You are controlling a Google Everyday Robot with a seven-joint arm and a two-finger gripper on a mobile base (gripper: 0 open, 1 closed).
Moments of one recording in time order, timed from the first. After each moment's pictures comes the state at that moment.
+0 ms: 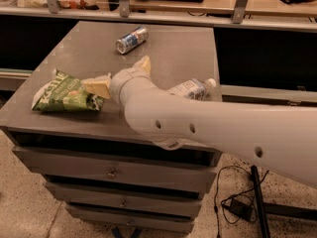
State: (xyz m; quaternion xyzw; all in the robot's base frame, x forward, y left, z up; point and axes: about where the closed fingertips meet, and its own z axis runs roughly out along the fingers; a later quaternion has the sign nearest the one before) arm 0.613 0.106 0.890 -0.22 0.74 0.12 0.63
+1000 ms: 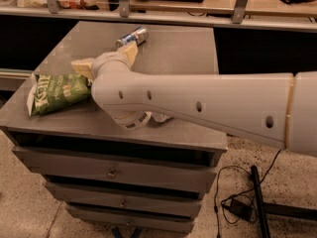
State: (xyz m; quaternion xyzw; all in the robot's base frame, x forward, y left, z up) arm 0.683 0.142 0.903 -0.18 0.73 0.06 0.66
